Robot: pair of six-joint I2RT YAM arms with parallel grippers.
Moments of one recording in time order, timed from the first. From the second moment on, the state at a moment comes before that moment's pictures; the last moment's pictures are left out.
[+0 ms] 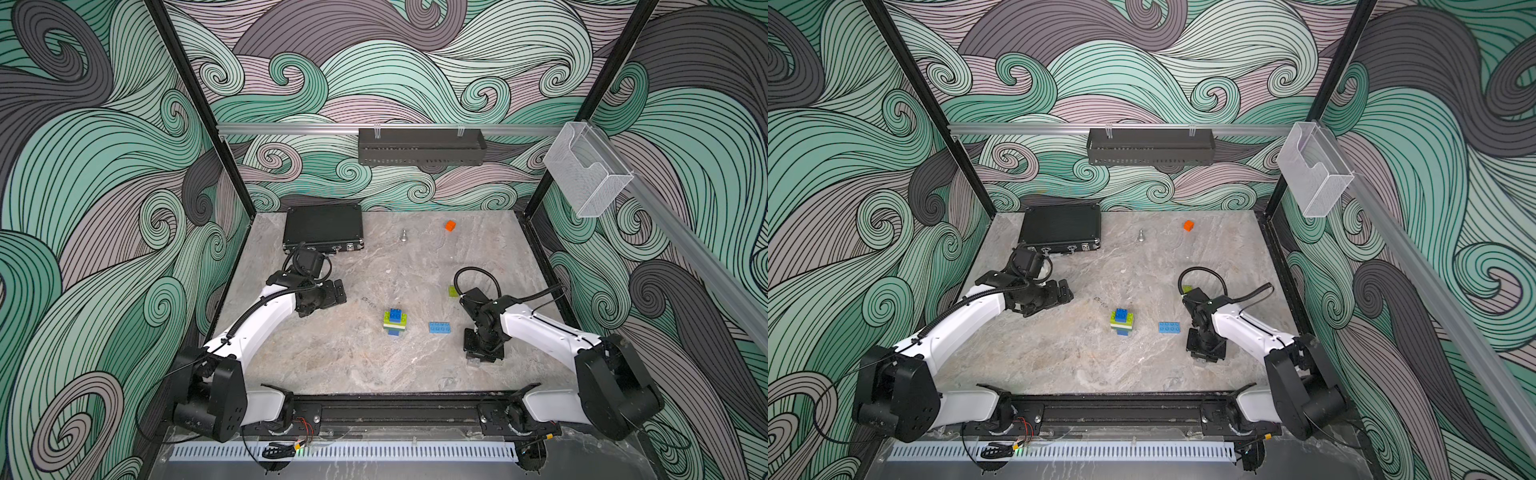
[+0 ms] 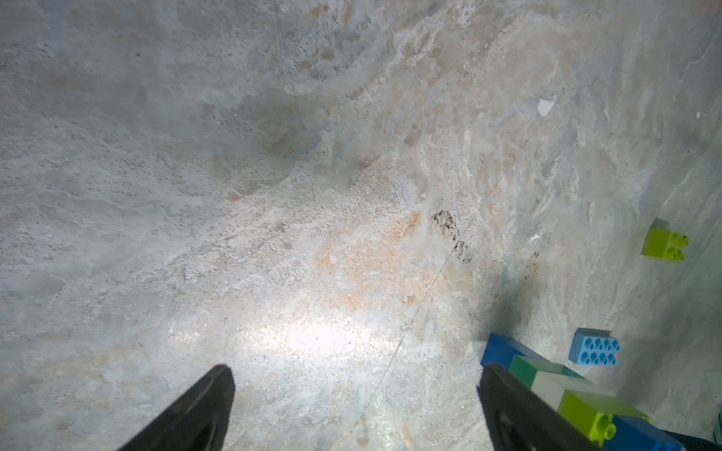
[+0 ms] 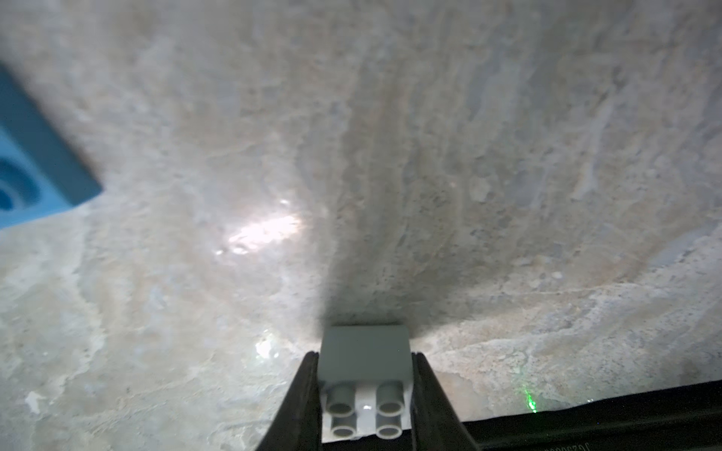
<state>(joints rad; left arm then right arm) -0.26 1.32 0.94 -0.77 0.12 -0.54 0.47 1.36 0.70 -0.96 -0.06 0.65</state>
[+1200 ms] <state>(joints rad) -0.26 1.31 0.94 -0.77 0.10 -0.54 0.64 1.84 1.25 -0.95 -0.06 0.55</state>
